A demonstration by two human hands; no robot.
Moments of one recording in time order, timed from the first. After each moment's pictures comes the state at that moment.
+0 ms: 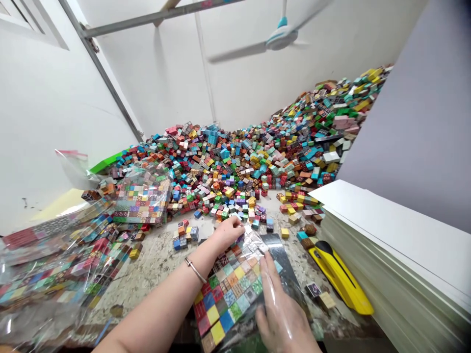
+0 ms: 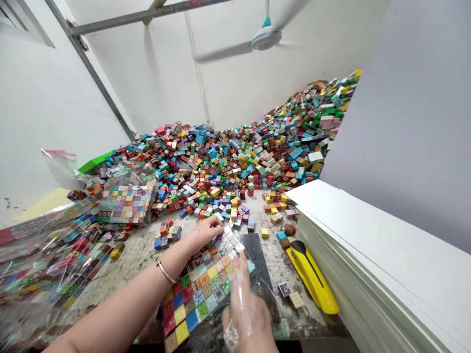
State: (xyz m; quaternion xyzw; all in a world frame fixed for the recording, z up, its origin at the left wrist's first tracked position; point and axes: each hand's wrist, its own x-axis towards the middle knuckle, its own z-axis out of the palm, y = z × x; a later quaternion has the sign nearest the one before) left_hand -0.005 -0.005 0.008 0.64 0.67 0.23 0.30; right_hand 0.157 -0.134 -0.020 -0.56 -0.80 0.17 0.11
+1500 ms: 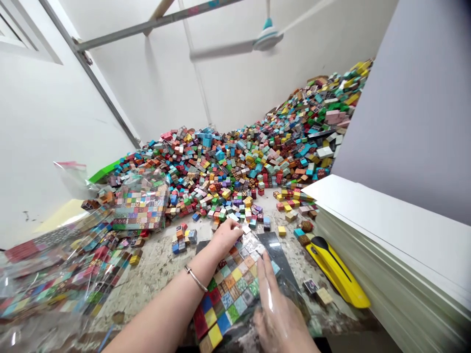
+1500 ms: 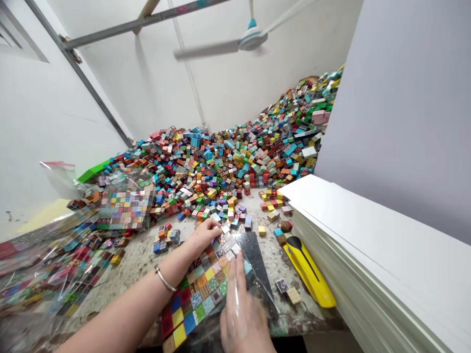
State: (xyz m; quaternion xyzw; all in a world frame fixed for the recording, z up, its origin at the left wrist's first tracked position) left_hand 0.004 -0.013 0.006 0.56 0.72 0.25 0.33; right_hand 0.157 -0.140 -0.013 -0.56 -0.81 0.16 0.11
